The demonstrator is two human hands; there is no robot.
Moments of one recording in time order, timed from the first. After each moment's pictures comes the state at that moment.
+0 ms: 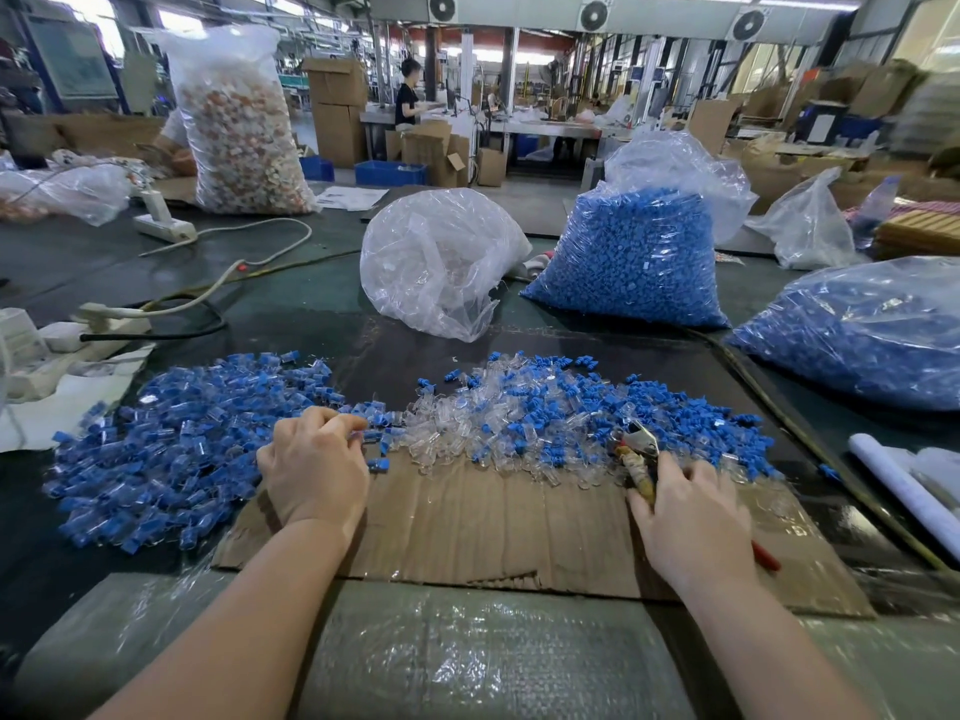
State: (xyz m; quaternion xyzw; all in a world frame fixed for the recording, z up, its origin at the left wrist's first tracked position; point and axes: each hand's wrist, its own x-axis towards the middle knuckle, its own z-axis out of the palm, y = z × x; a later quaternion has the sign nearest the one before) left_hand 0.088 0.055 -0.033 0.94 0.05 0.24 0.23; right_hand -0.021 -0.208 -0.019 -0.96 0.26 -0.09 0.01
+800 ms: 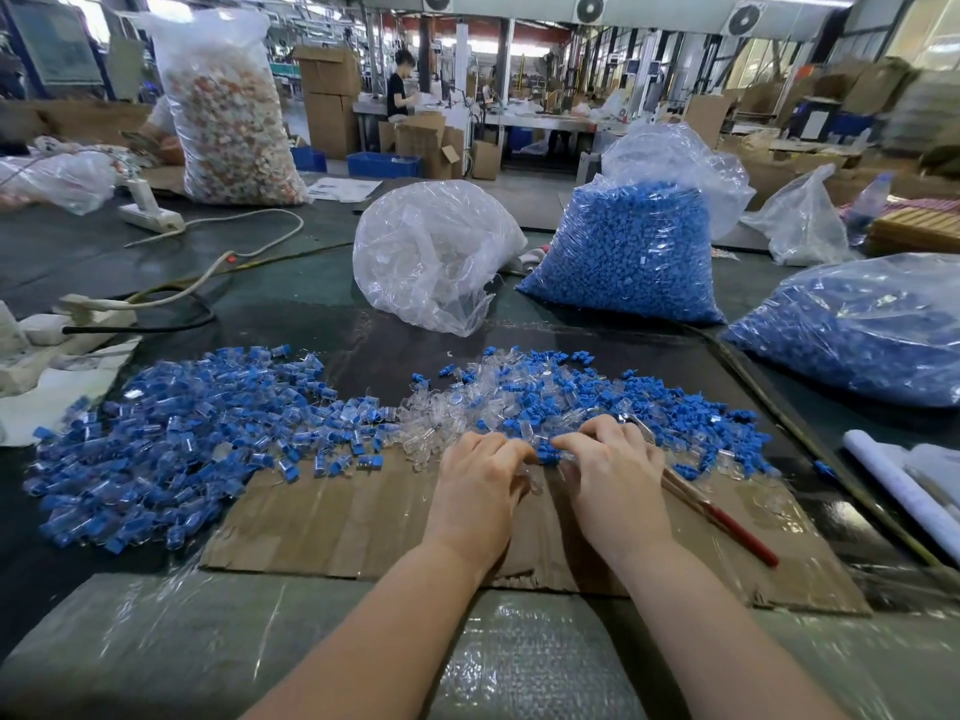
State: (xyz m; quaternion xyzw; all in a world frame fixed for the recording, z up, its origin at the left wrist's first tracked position) left_hand 0.053 -0.044 -0.043 0.90 -0.29 0.16 0.29; right_hand 0.012 -0.173 -0.018 -0.98 0.10 -0.18 0.07
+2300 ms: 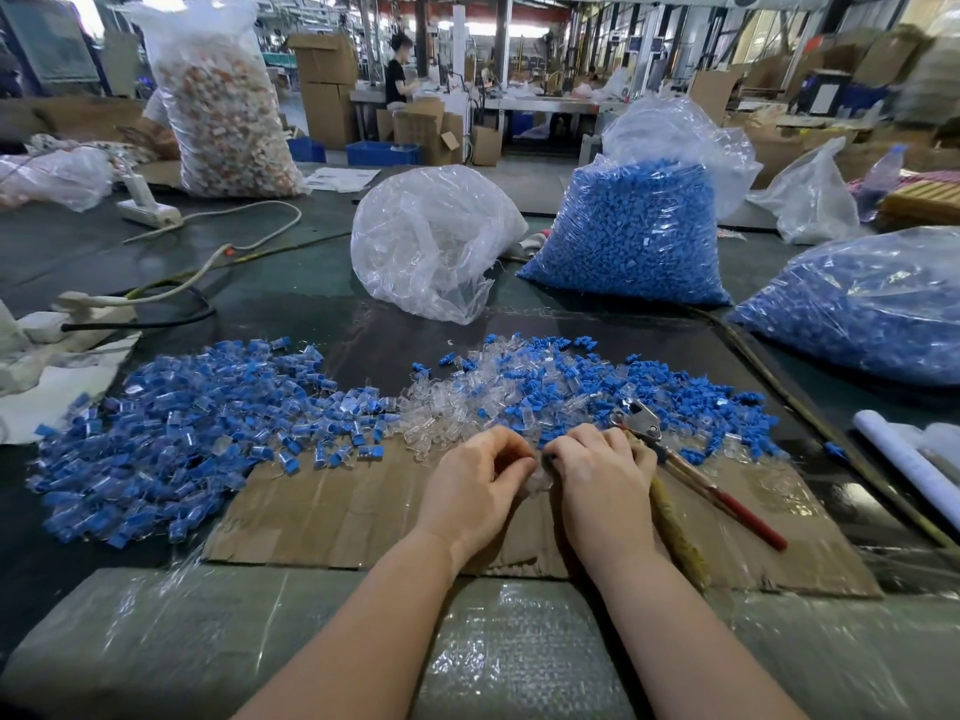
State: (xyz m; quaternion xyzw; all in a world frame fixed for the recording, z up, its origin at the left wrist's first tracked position) left_hand 0.049 -0.036 -0.036 0.84 -0.24 0.01 0.48; right_hand 0.011 -0.161 -0.038 -0.98 0.12 -0.17 0.04
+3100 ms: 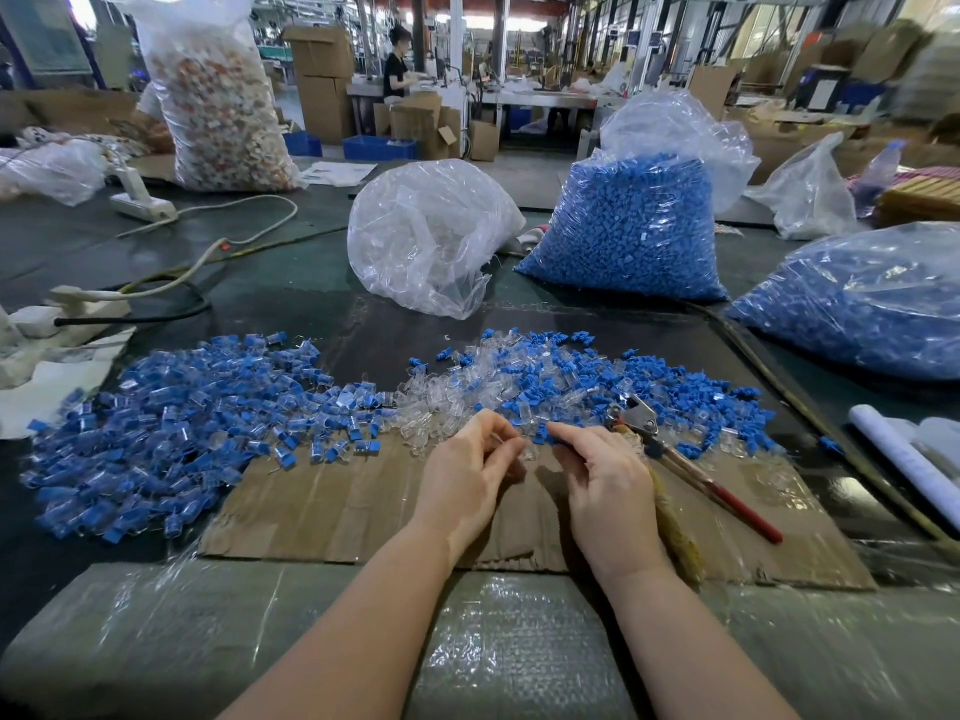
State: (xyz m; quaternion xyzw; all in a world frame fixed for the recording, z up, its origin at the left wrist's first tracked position) left_hand 0.049 -0.036 -0.035 0.82 -0.19 -0.01 0.55; right_hand -0.003 -0.163 -0.037 -0.90 0.04 -0.32 0.28
